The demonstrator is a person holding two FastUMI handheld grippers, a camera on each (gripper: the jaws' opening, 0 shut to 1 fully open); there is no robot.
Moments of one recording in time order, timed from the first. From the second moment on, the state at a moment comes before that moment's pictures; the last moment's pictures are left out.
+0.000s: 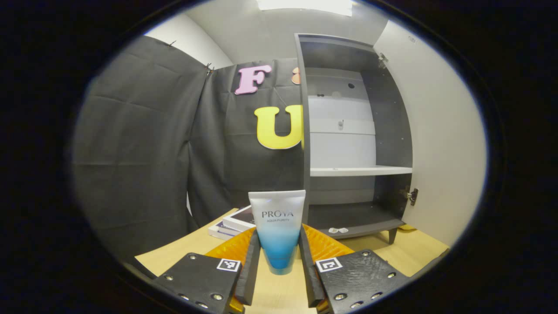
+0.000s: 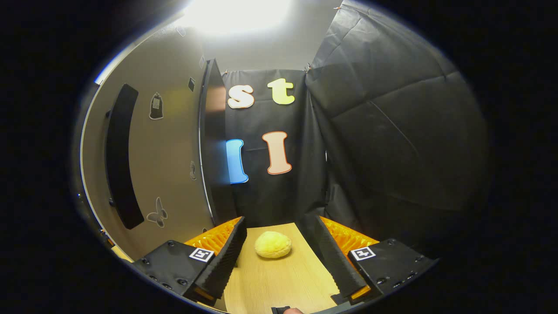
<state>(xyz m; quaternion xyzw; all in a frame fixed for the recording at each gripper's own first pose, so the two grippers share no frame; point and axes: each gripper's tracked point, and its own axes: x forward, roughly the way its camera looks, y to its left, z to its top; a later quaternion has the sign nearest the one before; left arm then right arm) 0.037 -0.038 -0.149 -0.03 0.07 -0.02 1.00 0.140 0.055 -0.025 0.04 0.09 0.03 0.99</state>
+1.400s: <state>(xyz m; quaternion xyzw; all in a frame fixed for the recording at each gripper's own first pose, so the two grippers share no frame) -0.018 -0.052 -0.337 -0.01 0.16 -0.01 0.99 0.146 0.074 -0.048 -0.01 0.12 0.04 0.99</state>
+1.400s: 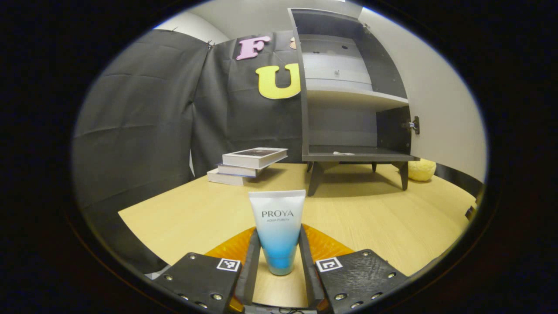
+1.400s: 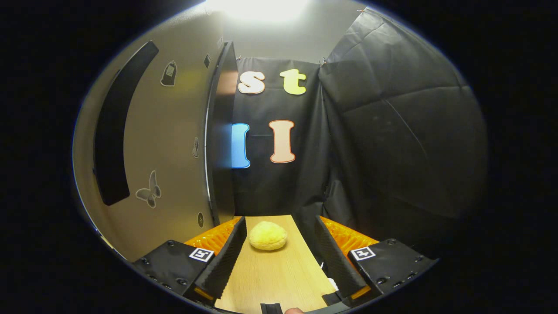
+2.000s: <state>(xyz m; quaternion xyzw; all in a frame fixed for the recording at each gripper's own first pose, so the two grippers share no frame) -0.051 -0.050 -0.305 0.01 0.18 0.03 0.98 0.150 0.071 -0.046 0.03 0.12 0.05 0.99</state>
